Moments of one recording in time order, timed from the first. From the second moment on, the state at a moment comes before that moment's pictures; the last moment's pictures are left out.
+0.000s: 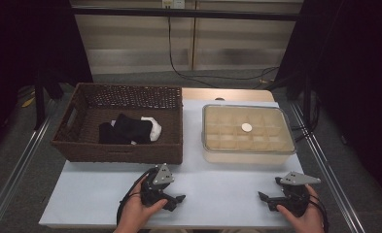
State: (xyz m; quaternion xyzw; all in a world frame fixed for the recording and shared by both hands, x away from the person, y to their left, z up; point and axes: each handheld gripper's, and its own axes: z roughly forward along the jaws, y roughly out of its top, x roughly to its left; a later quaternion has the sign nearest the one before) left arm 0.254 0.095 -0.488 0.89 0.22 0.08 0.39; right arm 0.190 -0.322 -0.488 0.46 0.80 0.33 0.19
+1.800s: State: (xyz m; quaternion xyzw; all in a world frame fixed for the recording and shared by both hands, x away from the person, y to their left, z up) left arm 0.277 0.016 -0.387 0.90 0.25 0.01 0.35; right arm 0.189 -0.351 -0.423 0.48 0.79 0.35 0.18
